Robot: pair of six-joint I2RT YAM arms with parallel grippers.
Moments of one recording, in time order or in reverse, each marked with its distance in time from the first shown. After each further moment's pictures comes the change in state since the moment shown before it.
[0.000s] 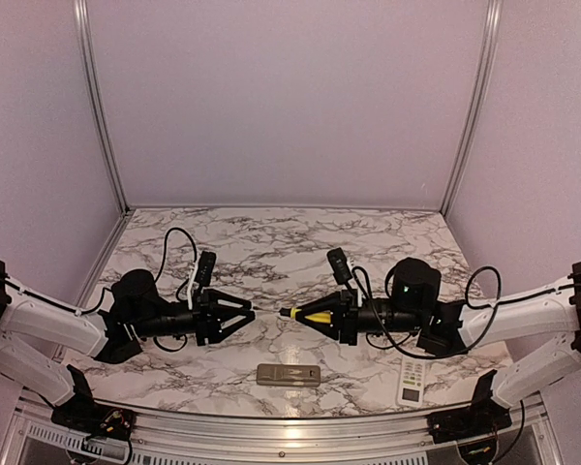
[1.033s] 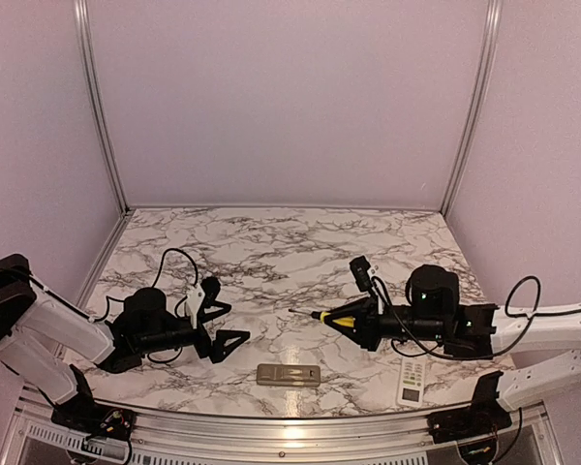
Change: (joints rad) left arm 0.011 0.107 -0.096 -0.021 -0.282 0.340; right arm 0.000 -0.257 -0.058 -0.399 0.255 -0.104
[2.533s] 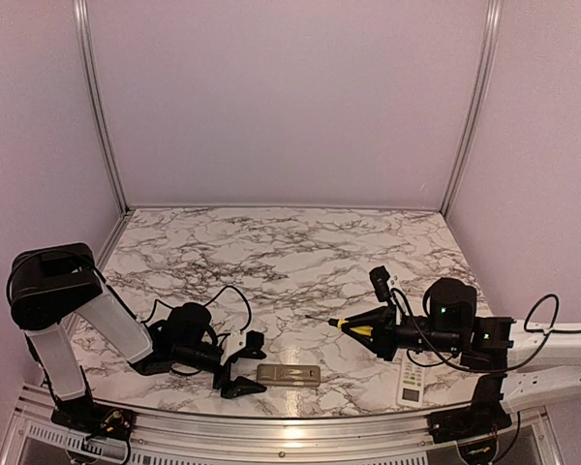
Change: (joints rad) left arm -0.087 0.360 0.157 -0.092 0.351 0.339; right arm 0.000 -0.184 -0.116 -0.061 0.048 -0.004
